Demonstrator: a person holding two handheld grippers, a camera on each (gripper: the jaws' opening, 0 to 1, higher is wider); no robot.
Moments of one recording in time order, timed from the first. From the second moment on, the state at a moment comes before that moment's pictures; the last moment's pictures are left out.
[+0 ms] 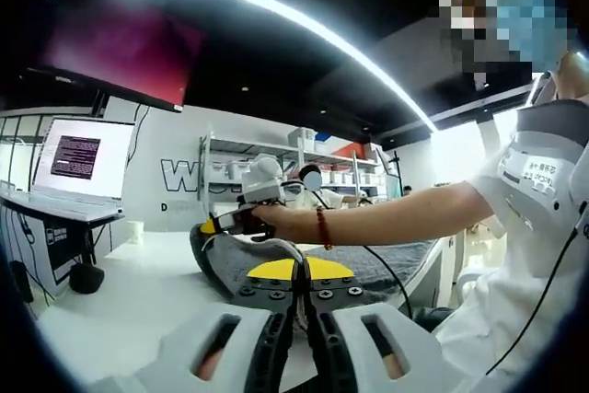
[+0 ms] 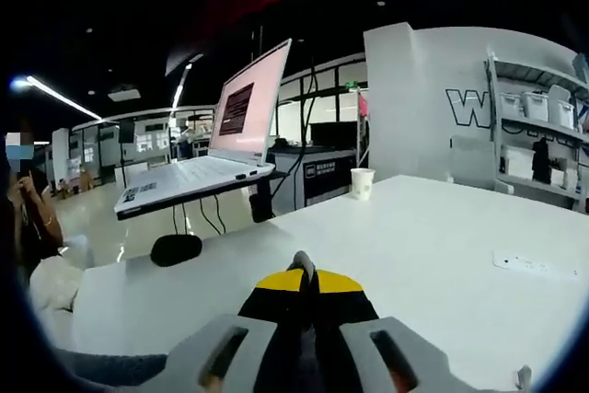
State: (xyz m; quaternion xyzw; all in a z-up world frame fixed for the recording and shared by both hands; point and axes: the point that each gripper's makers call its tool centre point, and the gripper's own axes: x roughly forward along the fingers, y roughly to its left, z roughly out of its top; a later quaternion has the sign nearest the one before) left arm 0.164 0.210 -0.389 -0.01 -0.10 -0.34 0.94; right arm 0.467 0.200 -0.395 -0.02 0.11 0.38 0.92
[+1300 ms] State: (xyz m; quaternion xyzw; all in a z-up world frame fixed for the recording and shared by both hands) left arm 0.161 0.219 -0.416 0.02 -0.06 -0.35 0.94; right arm 0.470 0.245 -0.435 0.04 0.18 0.43 0.89
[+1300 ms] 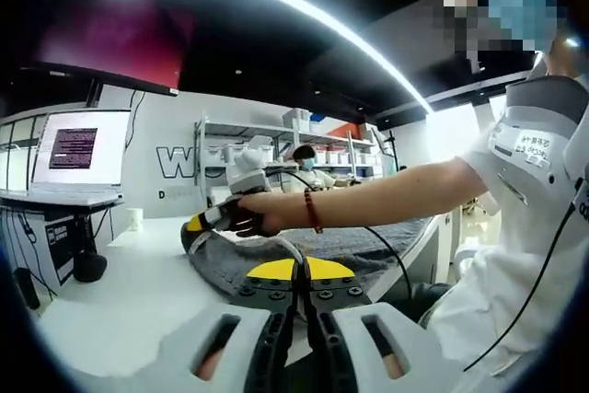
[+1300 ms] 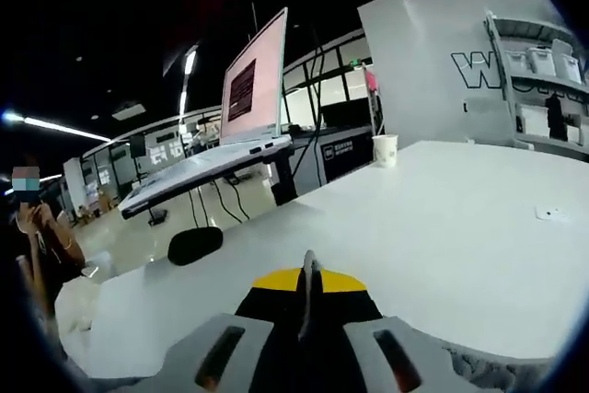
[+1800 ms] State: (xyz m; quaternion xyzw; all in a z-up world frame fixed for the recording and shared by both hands) left arm 0.163 0.230 -0.424 0.03 -0.05 -0.33 0.94; right arm 0.438 0.251 -0.454 0.07 0.26 0.47 0.84
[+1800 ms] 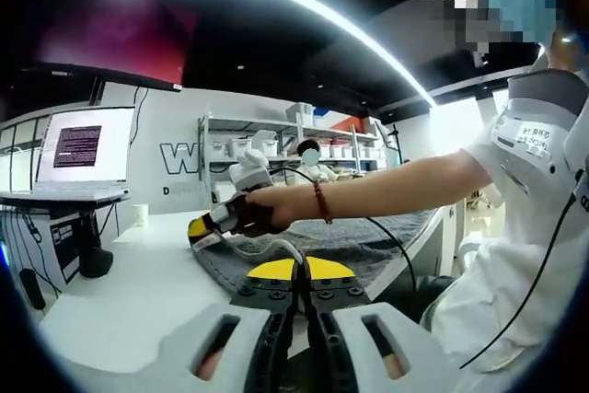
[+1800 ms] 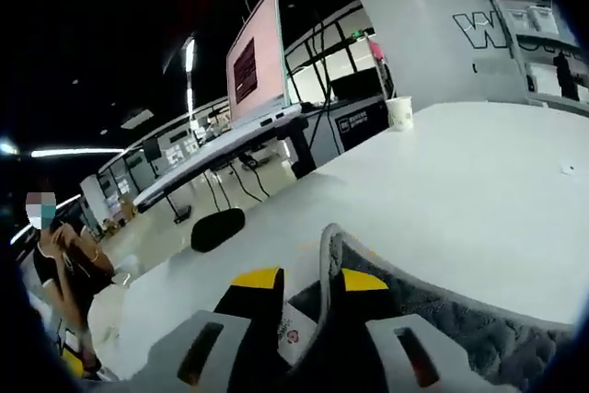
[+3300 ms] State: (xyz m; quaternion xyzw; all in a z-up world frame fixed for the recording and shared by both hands) left arm 0.173 0.222 -0.436 0.06 -0.03 -0.33 0.94; right arm 0.393 0.237 -0.467 0.03 0.33 0.55 0.77
